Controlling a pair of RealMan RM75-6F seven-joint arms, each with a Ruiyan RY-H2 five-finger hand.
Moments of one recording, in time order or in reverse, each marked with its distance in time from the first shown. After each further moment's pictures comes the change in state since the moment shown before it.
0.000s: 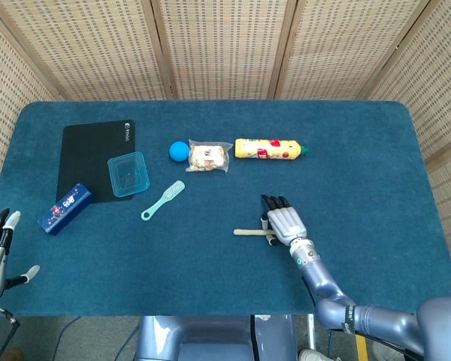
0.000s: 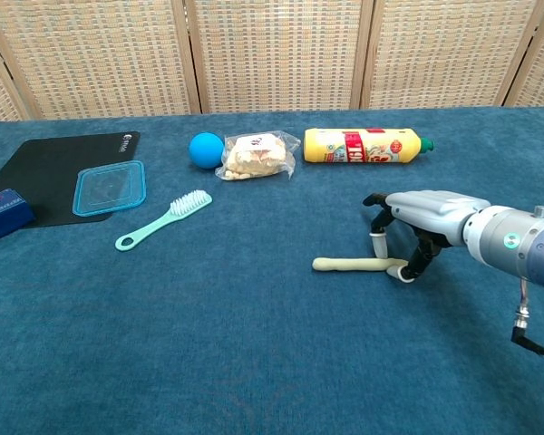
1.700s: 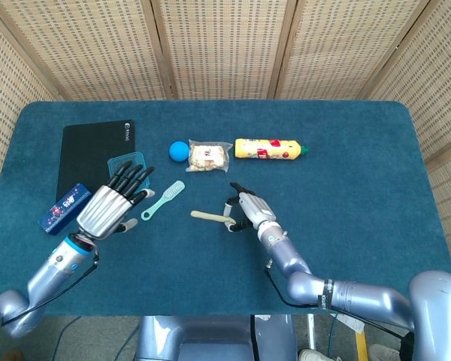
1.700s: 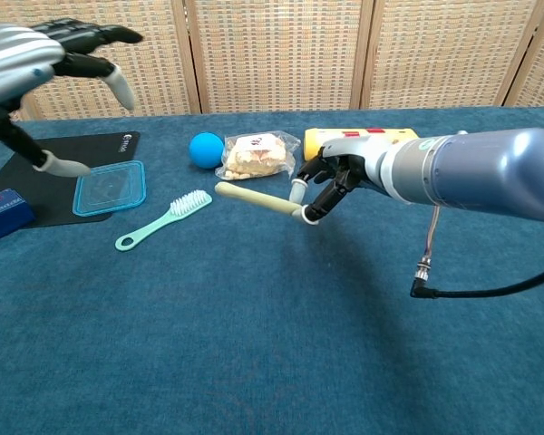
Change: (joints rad) left arm -0.528 -0.199 -0.117 0.268 0.324 -0.322 -0.038; right arm 0.236 0.048 0.194 -0.187 0.516 -0.084 0.175
